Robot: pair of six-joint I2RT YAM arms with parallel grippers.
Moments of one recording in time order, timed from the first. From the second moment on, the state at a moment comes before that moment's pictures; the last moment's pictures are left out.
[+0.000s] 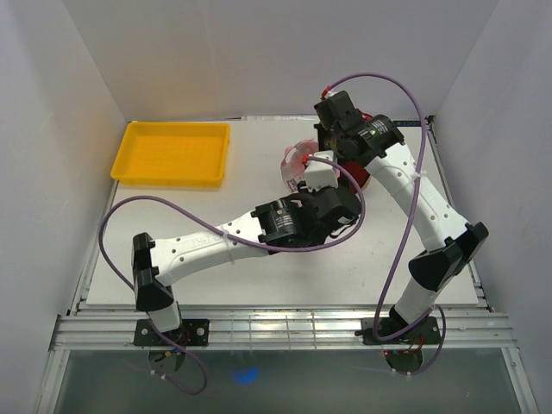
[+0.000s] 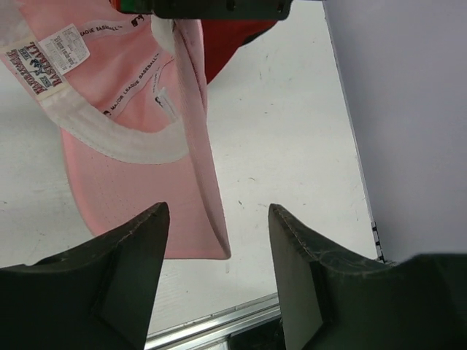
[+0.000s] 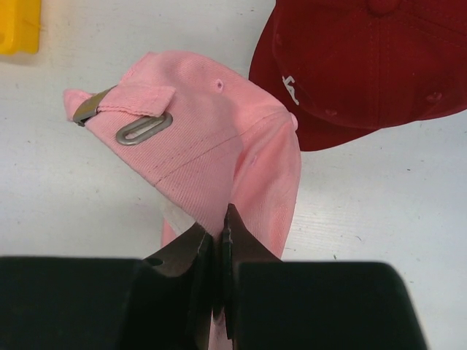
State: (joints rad) left arm -1.29 1.71 1.80 -0.71 -0.75 -0.93; right arm 0.66 1.70 2.01 -1.16 0.28 0.39
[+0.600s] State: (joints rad) left arm -1.31 1.81 1.85 -0.88 -0.78 -1.01; right arm 0.66 1.70 2.04 -1.16 0.28 0.41
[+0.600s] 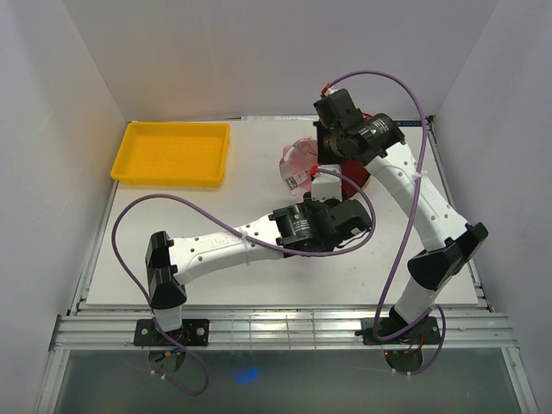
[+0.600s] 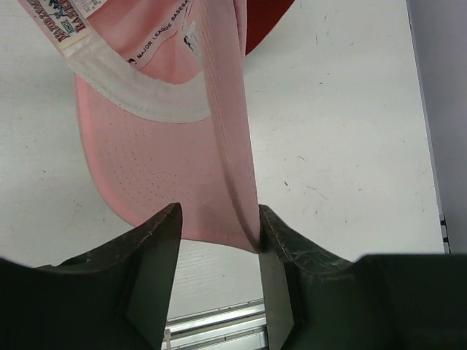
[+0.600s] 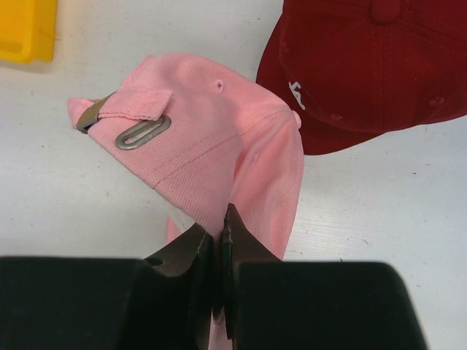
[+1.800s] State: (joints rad) left arm -1.05 1.47 1.68 -0.78 -0.44 -0.85; right arm 0.66 1.67 2.14 -1.04 0.18 0.41
